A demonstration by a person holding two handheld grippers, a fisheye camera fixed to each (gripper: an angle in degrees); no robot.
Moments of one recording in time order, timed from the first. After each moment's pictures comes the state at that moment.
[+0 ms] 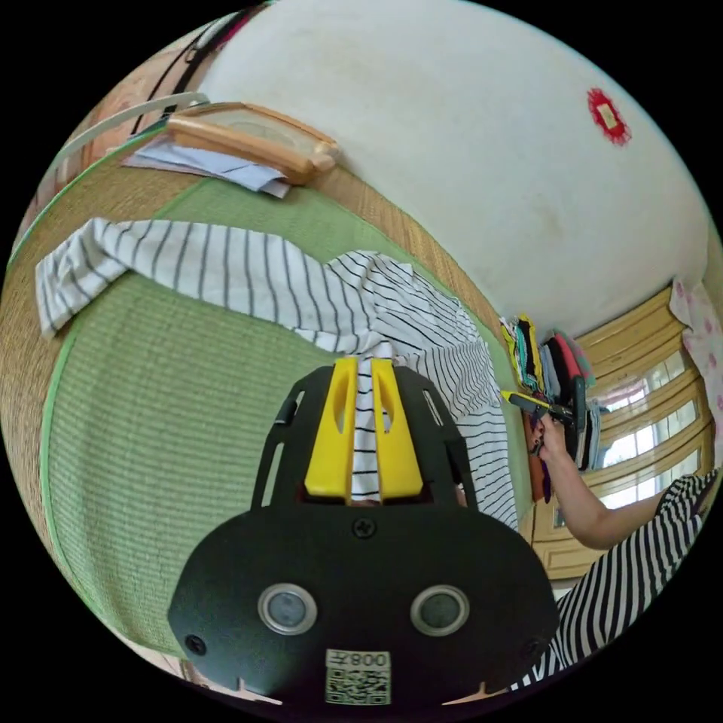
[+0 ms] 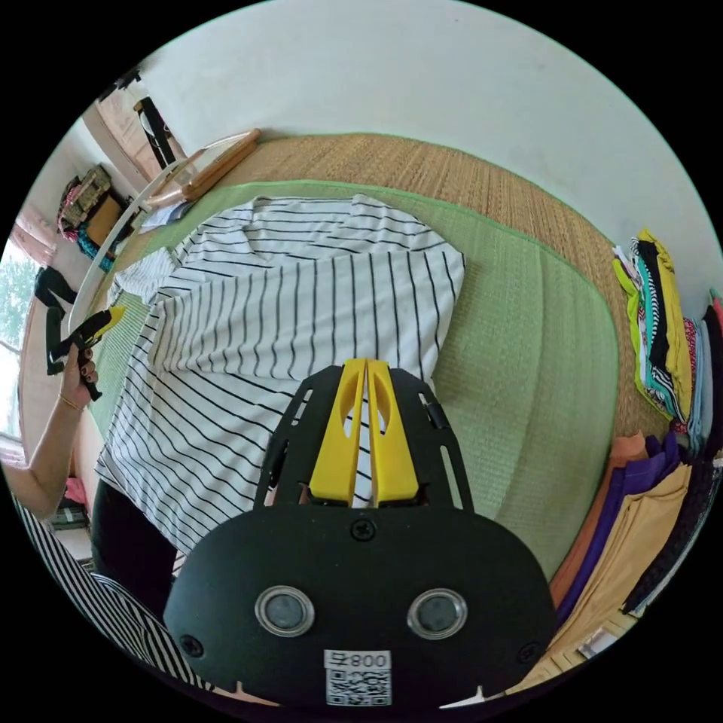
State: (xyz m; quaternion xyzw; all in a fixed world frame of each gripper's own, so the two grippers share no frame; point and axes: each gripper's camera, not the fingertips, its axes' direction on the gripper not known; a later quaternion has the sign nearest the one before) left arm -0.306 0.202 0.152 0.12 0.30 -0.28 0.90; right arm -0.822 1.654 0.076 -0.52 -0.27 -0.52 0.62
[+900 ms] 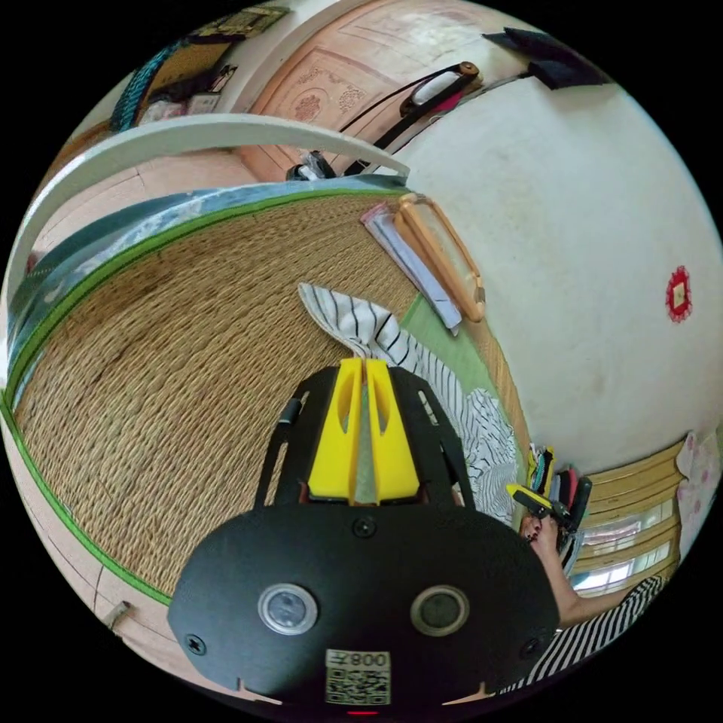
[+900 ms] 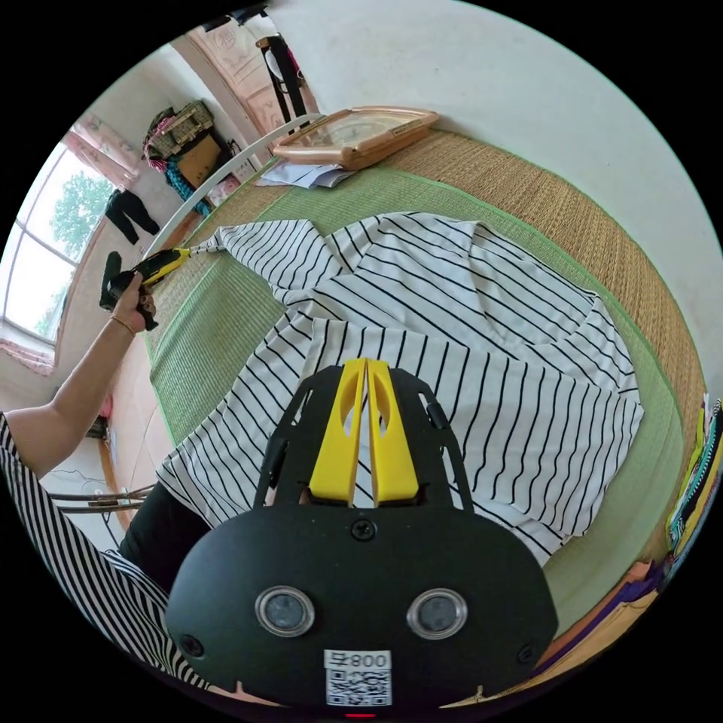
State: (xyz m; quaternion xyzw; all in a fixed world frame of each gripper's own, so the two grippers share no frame) left arm -0.501 0.408 0.195 0.16 0.23 -0.49 0.83; right arm -0.976 1.769 -0.061 -0.55 -0.40 -0.55 0.49
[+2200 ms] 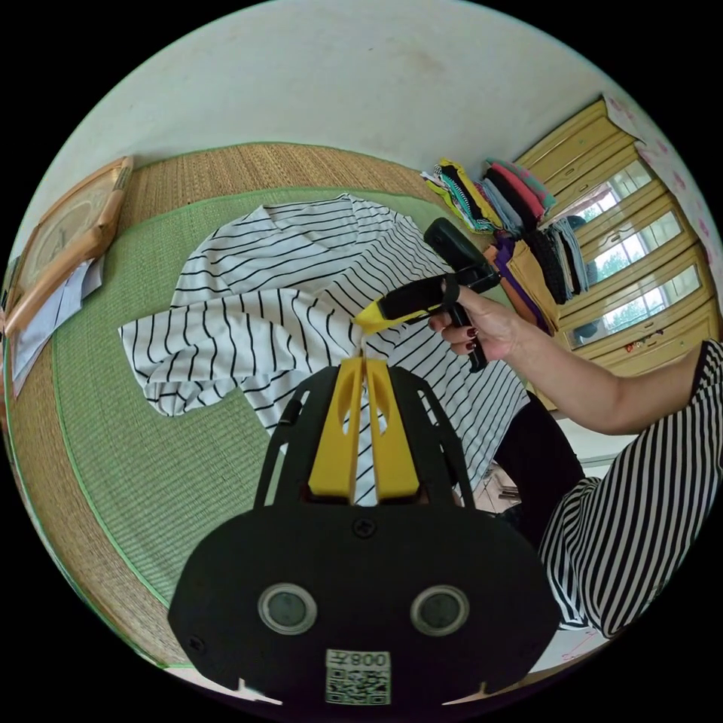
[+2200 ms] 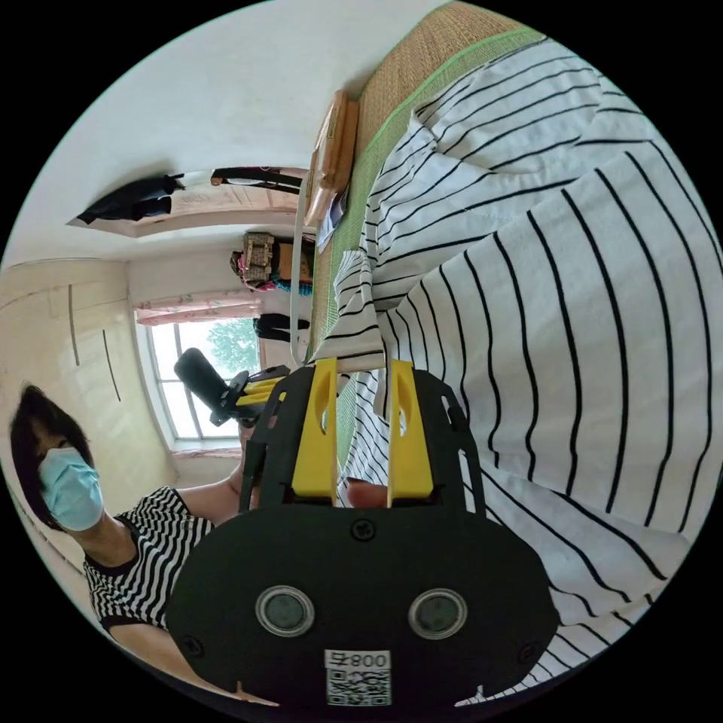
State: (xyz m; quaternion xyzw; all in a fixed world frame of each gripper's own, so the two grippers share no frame) left arm -0.182 0.162 0.099 0.01 0.33 0.06 0.94; right arm -0.806 1.922 0.185 -0.80 -0.45 -0.14 0.38
